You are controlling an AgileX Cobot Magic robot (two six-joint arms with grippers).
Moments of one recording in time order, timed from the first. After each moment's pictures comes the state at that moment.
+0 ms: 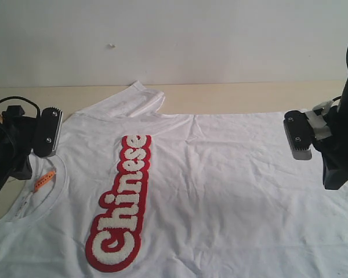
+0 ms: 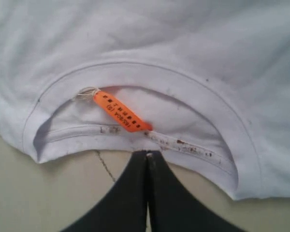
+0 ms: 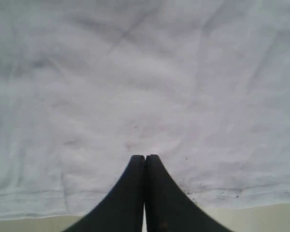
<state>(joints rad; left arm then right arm) -0.27 1.70 -0.97 0.10 0.67 1.20 -0.02 1.81 -1.11 -0.03 1.02 -1.27</state>
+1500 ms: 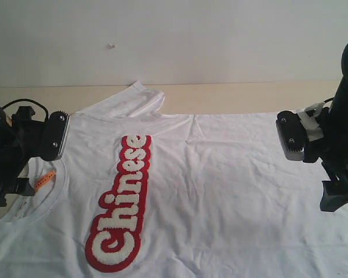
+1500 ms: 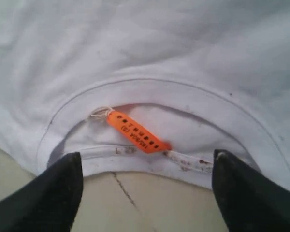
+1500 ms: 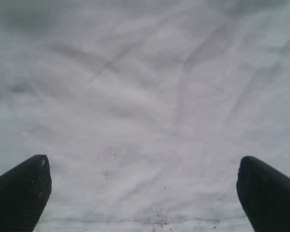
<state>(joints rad) -0.27 1.75 -0.97 0.09 0.58 1.27 -0.02 1.84 -1.11 0.02 0.93 -1.36</state>
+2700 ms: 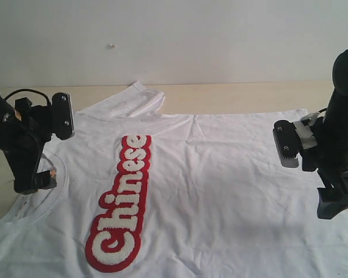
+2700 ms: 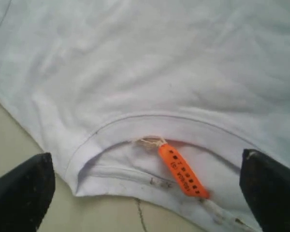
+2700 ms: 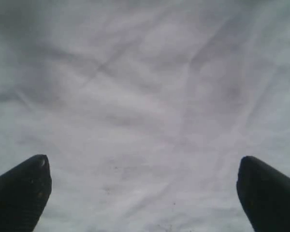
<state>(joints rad) -0.27 1.79 -0.98 0.04 0.43 1.05 -0.02 1.90 -1.11 0.00 0.92 -1.31</state>
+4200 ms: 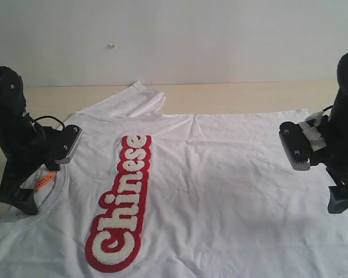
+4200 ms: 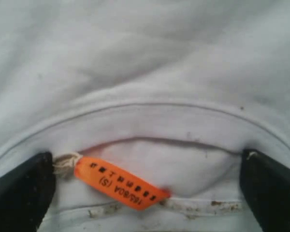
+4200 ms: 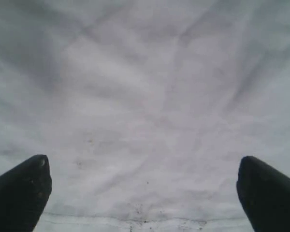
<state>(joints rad) -0.20 2.06 -1.25 -0.07 0.85 1.54 -0.05 1.90 -1.11 -0.06 0.87 -1.41</state>
